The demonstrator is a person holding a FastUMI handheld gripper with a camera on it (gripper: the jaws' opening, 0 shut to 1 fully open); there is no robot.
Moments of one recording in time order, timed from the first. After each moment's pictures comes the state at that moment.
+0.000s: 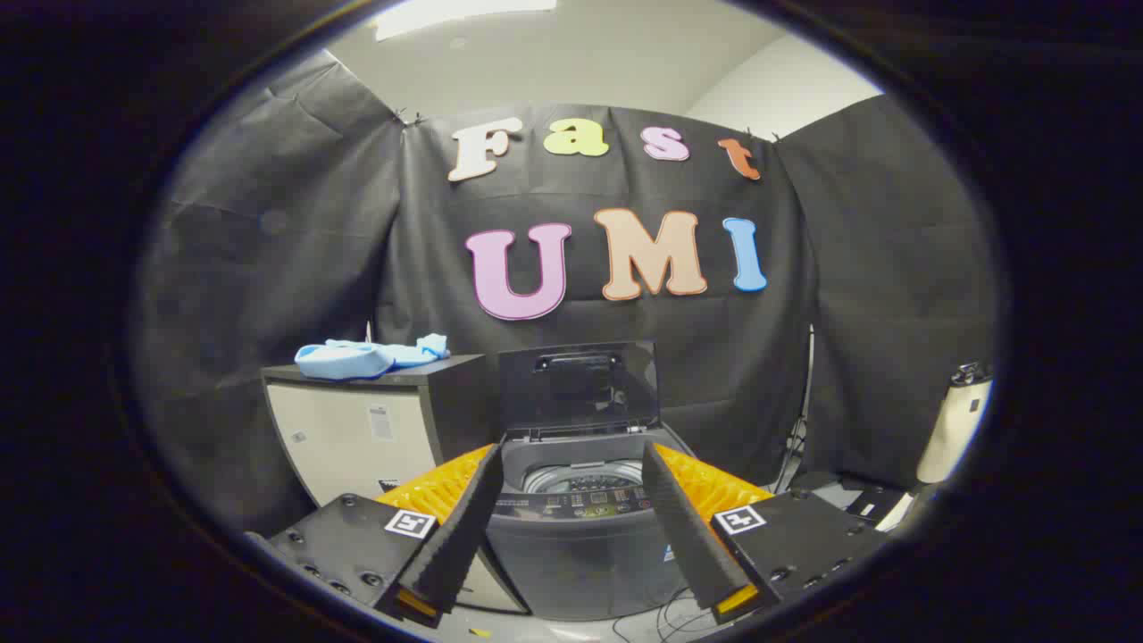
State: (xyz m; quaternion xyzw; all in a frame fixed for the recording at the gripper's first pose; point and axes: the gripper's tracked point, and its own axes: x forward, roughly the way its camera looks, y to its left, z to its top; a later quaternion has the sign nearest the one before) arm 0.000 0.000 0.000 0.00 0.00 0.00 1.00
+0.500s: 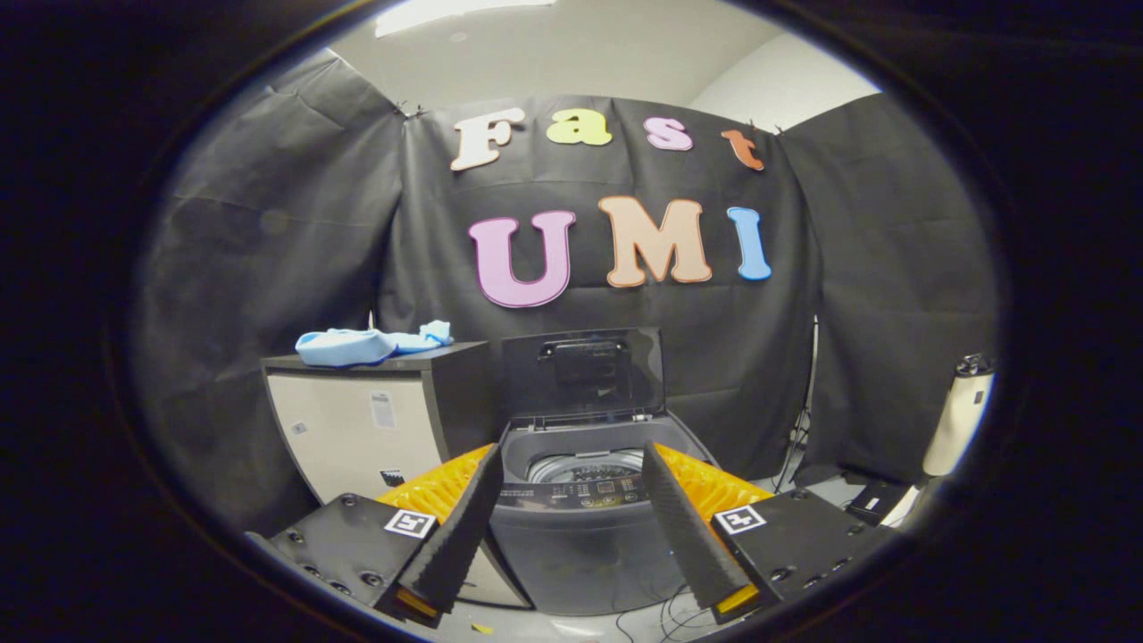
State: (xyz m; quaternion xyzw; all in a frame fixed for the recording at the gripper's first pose) arm 0.001 0.006 -0.015 0.00 0.01 0.00 1.00
